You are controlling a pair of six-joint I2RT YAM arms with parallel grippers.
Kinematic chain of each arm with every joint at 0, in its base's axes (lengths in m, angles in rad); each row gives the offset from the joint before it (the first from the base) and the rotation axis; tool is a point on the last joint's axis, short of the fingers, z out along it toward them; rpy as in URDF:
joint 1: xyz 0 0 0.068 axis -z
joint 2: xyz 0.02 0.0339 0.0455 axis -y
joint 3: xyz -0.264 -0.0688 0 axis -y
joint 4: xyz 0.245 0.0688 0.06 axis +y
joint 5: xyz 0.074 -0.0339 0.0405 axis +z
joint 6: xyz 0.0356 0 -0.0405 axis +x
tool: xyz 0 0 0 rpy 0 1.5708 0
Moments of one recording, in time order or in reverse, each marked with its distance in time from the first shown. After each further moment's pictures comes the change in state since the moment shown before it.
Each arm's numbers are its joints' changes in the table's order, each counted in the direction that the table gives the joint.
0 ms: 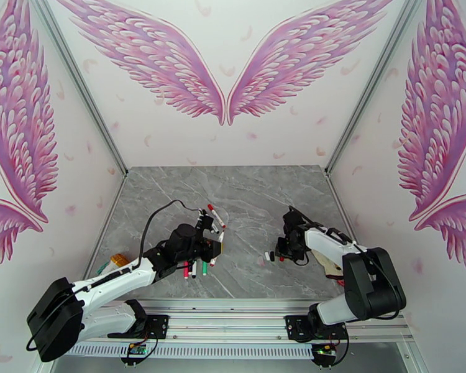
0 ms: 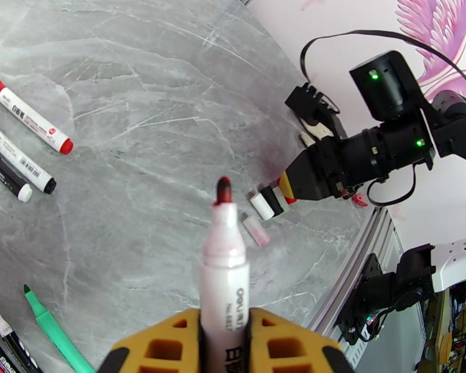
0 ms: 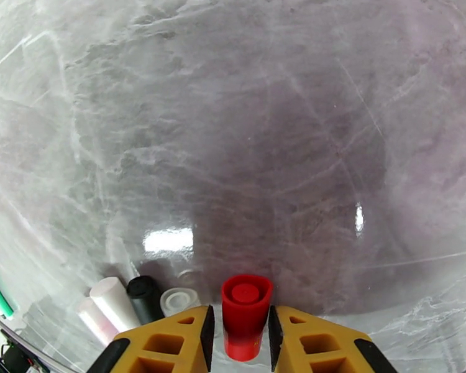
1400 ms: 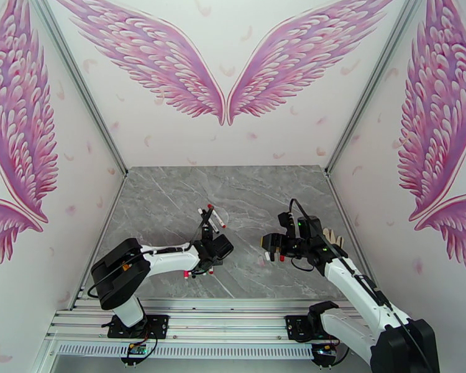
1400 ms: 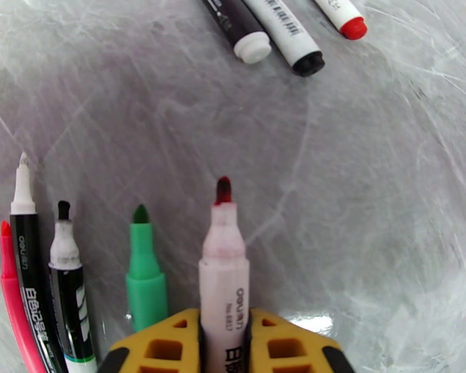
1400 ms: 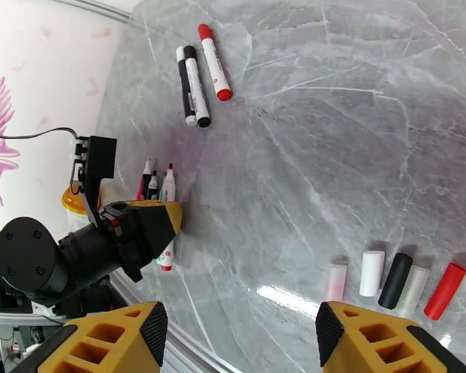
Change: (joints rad) left arm 0.185 -0.517 0.301 0.464 0.618 -0.418; right arm -0.014 0.450 -0.166 -0.265 0.457 0.016
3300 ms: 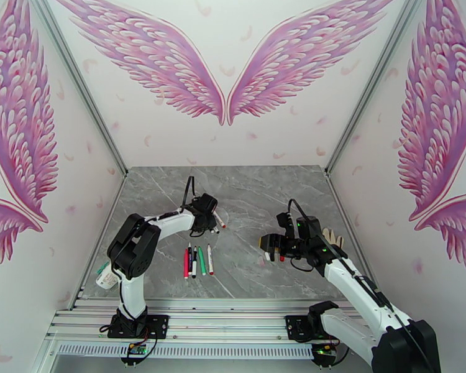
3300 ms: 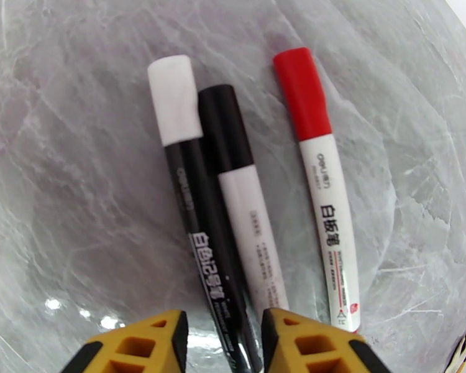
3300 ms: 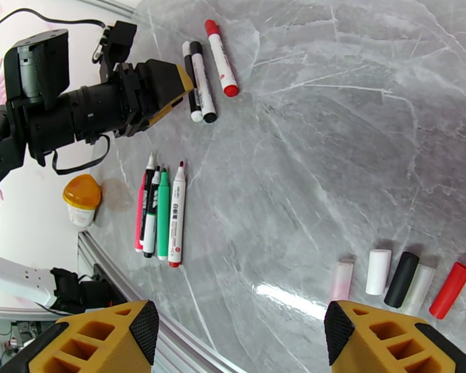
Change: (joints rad) left arm -0.396 -0.240 0.349 -0.022 -0.244 0.121; right arm -0.020 0.008 0.000 0.002 -0.006 -0.001
